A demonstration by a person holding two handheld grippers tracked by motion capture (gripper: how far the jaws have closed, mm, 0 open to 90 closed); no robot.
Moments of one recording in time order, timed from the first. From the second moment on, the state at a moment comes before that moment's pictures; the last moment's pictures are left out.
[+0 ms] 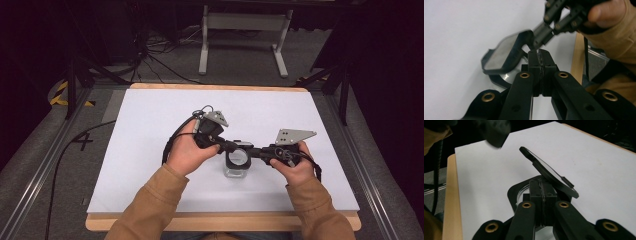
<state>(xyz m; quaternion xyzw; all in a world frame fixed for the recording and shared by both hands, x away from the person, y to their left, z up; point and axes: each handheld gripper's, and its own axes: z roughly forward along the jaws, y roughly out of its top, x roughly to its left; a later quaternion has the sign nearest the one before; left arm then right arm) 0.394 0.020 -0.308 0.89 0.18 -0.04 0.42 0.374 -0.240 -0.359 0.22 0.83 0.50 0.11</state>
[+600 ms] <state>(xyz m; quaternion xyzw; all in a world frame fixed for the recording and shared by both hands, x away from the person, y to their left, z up) 0.423 0.011 -0.326 0.86 0.23 -0.03 0.45 0.374 -0.239 -0.366 0.23 0.84 0.48 0.10</state>
